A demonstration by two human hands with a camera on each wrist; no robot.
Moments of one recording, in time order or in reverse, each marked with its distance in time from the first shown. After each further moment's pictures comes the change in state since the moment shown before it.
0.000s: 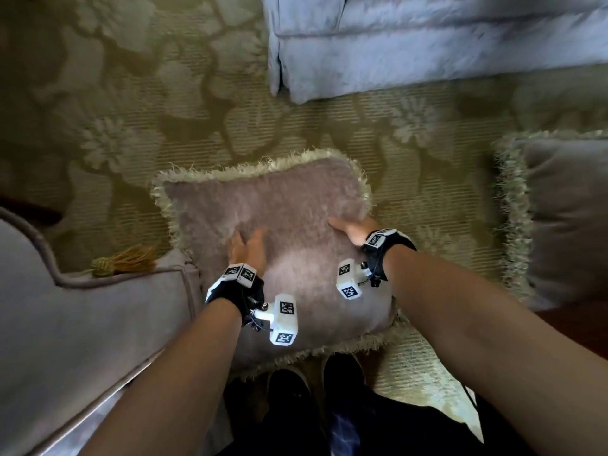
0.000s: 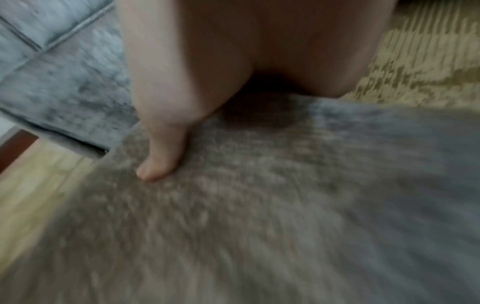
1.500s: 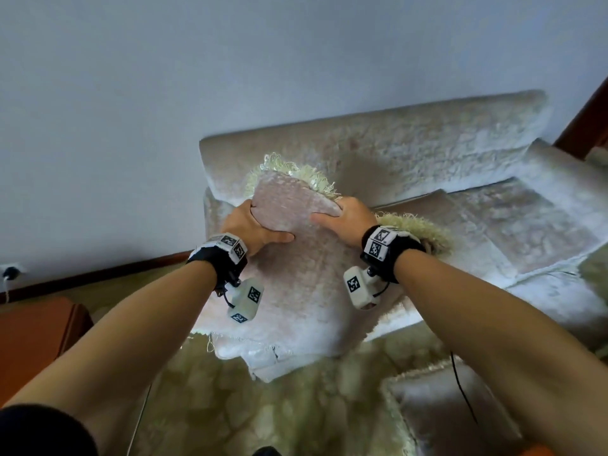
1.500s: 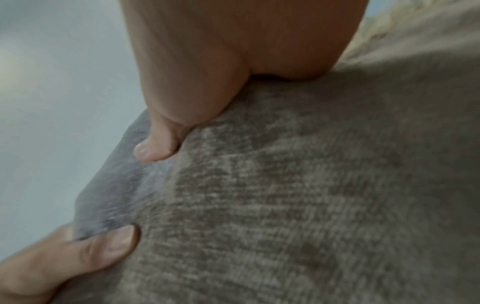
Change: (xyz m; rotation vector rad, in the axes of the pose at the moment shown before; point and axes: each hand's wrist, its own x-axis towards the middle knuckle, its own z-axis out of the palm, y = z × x) left_hand -0.522 0.771 -0.159 0.375 -0.001 1.104; right_hand -0.606 -0.452 -0.528 -0.137 0.534 -1.091
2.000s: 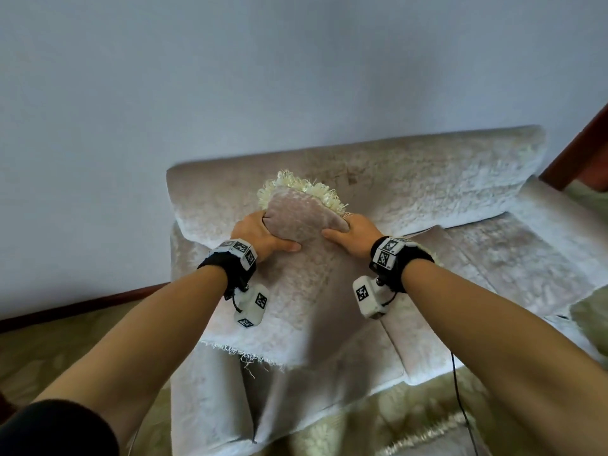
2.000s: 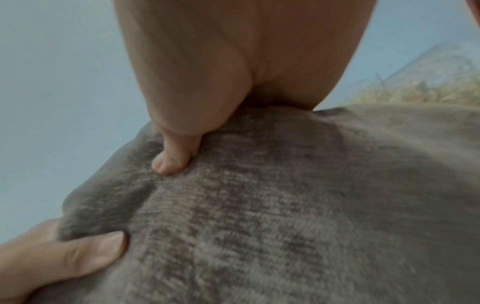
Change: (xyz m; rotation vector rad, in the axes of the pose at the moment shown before) left_hand 0.245 0.010 0.032 -0.028 -0.095 0.008; right_hand 0.242 0.048 -0.006 -0.141 -0.081 0.088
